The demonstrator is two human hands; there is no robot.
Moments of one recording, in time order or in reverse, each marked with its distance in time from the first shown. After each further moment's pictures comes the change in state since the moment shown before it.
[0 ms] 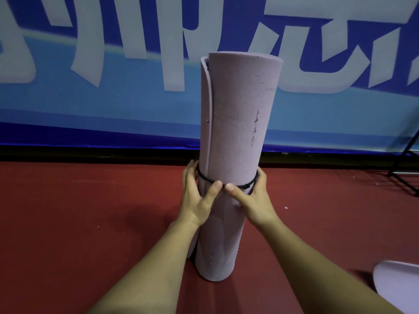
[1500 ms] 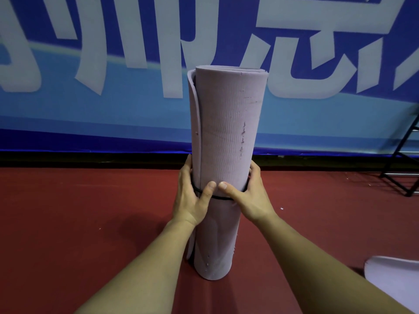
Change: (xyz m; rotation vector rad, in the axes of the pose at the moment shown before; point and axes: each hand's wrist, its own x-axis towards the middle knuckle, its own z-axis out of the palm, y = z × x) left_hand -0.010 0.025 -0.012 0.141 0.026 0.072; right_hand -0.011 -0.026 -0.006 -0.205 -0.020 -0.065
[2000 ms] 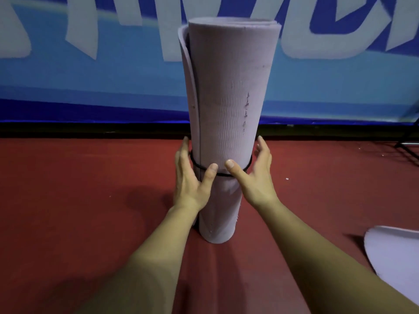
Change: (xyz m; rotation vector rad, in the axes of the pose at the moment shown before) left_hand -0.026 0.000 -0.002 0.167 0.047 -0.049; right_hand -0.020 0.007 0.007 -0.046 0.073 0.093
